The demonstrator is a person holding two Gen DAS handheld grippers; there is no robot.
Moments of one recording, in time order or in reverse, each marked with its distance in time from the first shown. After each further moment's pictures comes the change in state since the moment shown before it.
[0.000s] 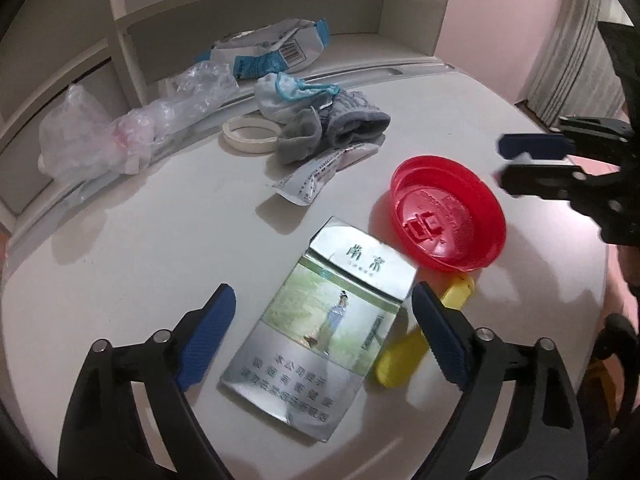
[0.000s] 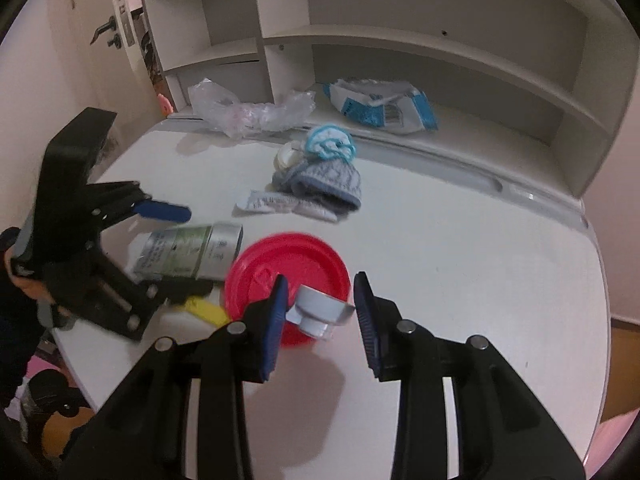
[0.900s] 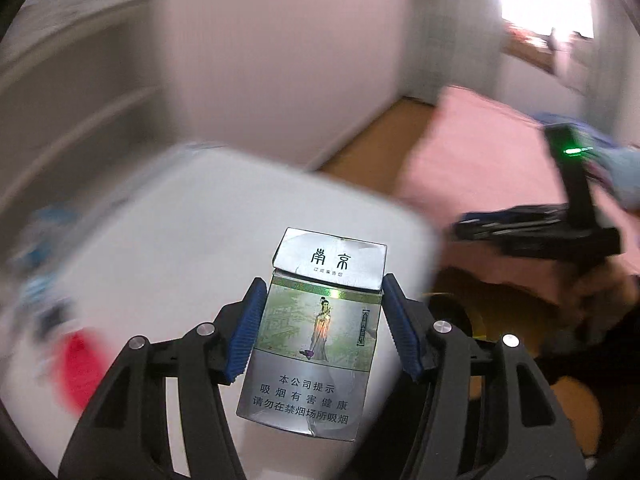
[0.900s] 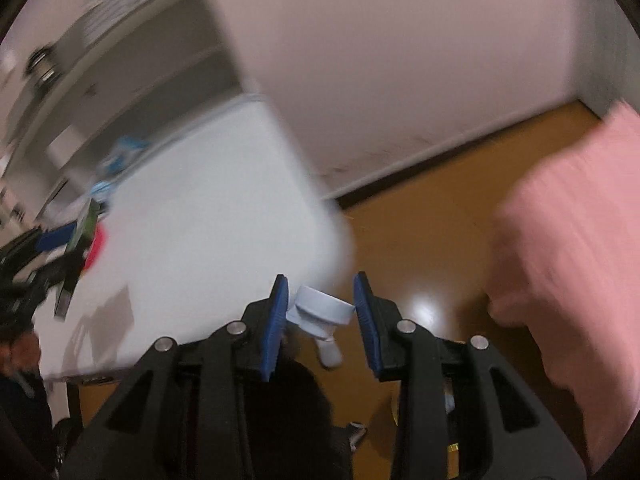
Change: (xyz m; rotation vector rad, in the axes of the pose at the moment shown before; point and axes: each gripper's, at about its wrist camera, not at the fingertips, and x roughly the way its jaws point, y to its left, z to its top) left arm -0.035 -0.308 0.037 0.386 -0.171 -0.315; right arm -0.190 -0.184 -0.300 0.775 -0.132 -0.378
